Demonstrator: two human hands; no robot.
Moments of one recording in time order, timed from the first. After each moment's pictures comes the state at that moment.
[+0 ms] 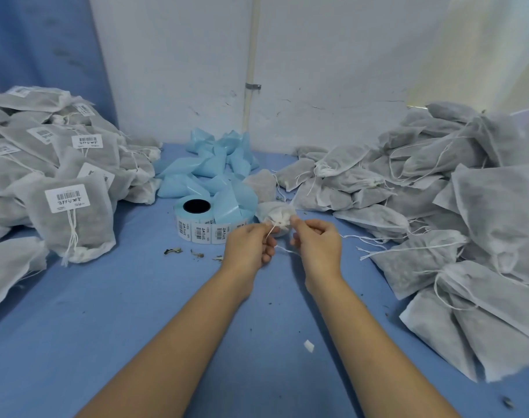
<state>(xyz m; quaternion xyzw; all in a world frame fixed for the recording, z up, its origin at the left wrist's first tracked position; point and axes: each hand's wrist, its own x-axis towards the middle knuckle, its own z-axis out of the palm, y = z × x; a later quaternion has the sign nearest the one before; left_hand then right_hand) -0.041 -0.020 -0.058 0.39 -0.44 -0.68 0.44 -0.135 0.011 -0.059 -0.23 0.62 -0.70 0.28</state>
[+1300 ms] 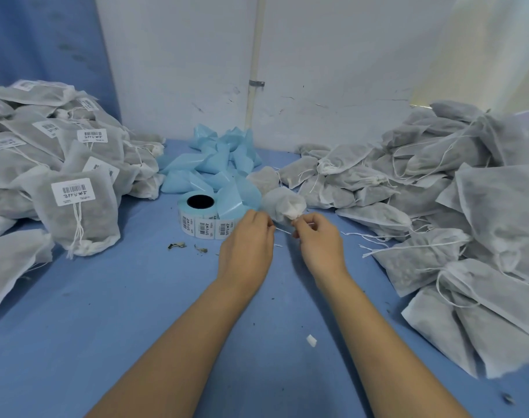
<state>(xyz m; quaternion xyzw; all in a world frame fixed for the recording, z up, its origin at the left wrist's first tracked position) -0.029 -0.017 -0.068 0.47 -0.79 -0.14 0.36 -0.140 0.018 -0.056 -0.38 0.73 -0.54 0.19</state>
